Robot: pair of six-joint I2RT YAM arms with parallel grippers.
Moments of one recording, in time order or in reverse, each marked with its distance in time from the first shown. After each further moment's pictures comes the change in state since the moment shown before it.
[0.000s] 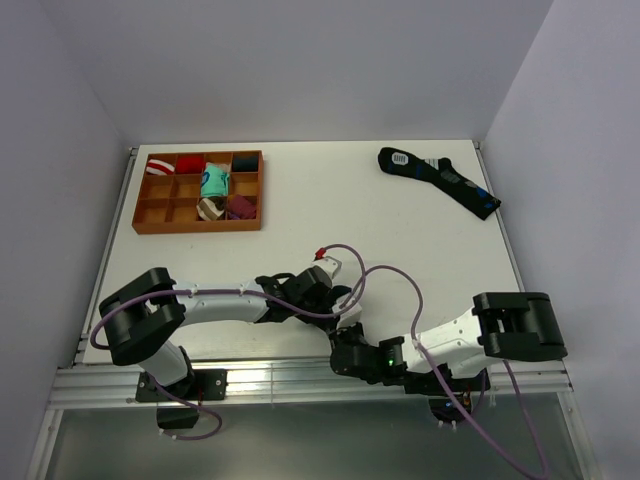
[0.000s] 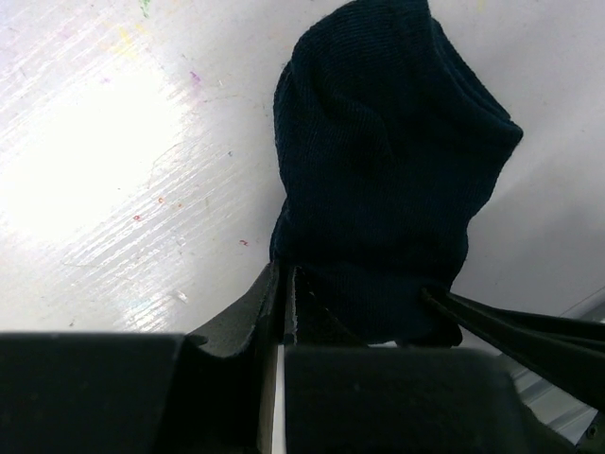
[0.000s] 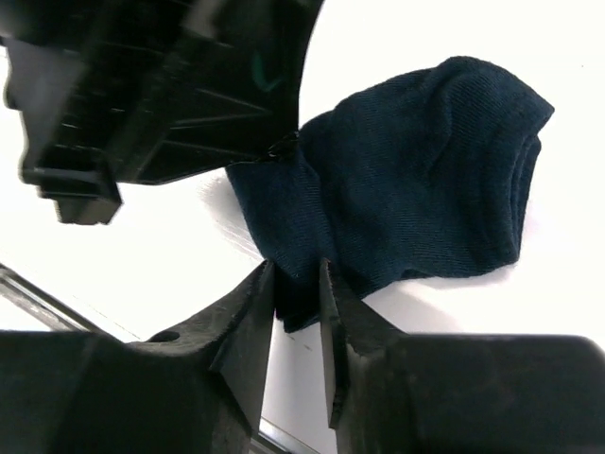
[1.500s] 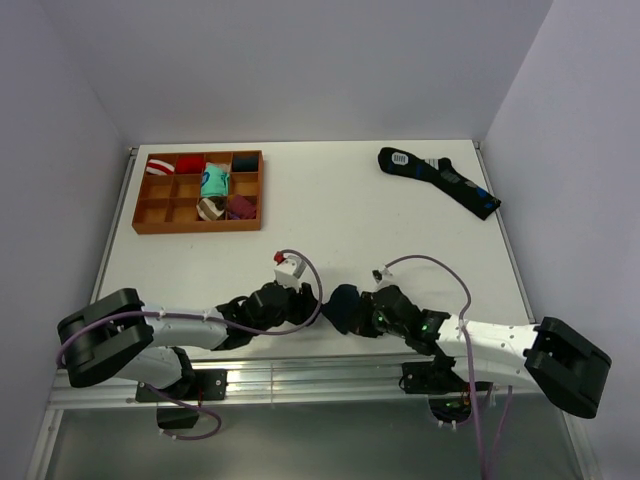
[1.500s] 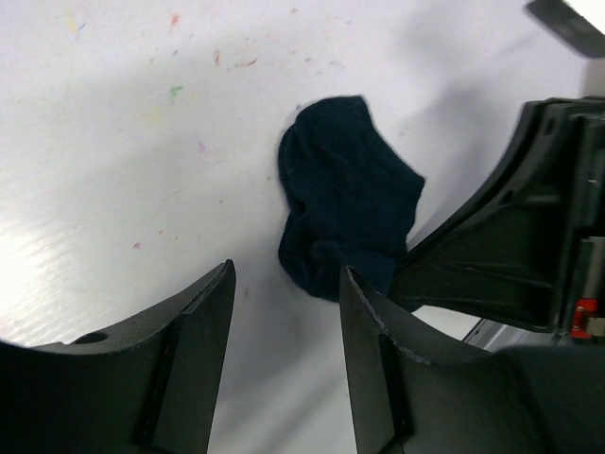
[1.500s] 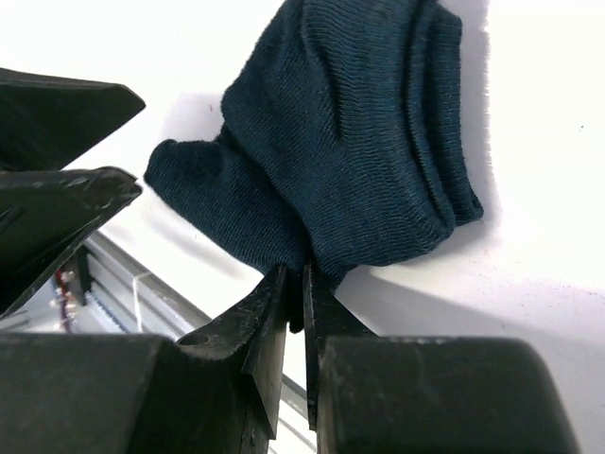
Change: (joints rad) left arm 0.024 -0.234 -0.444 0.694 -0.025 -0.127; right arm -0.621 -0.373 -0.170 -0.111 -0.828 0.297
